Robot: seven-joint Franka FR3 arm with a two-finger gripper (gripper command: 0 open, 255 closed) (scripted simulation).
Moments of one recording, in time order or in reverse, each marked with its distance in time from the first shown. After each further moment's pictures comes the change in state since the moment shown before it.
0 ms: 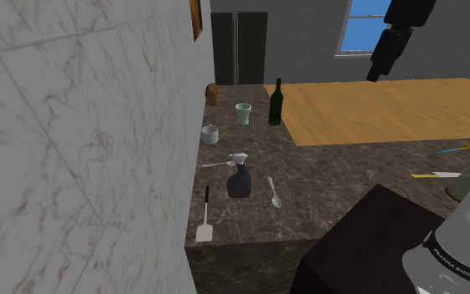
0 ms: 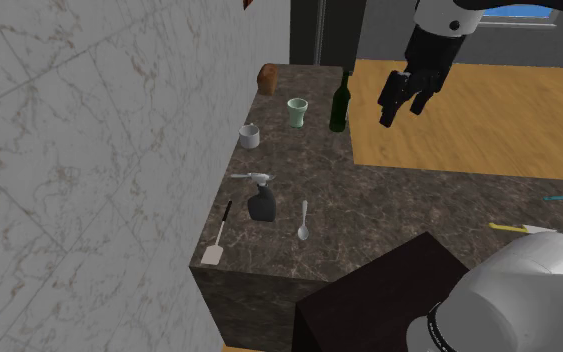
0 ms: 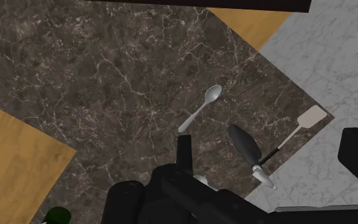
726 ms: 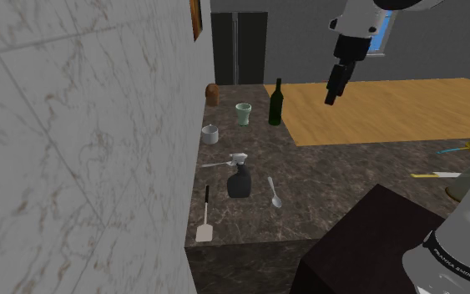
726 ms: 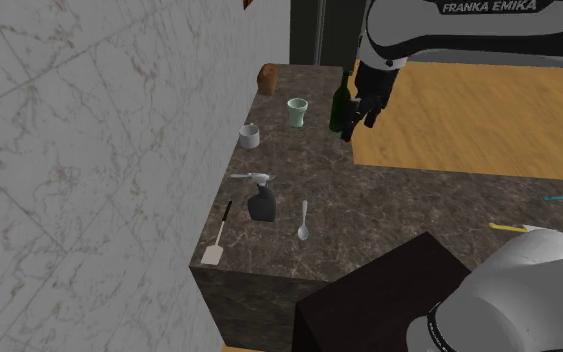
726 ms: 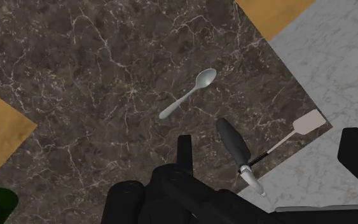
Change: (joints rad) arm 0.063 0.238 -0.008 -0.040 0.012 0.263 -0.121
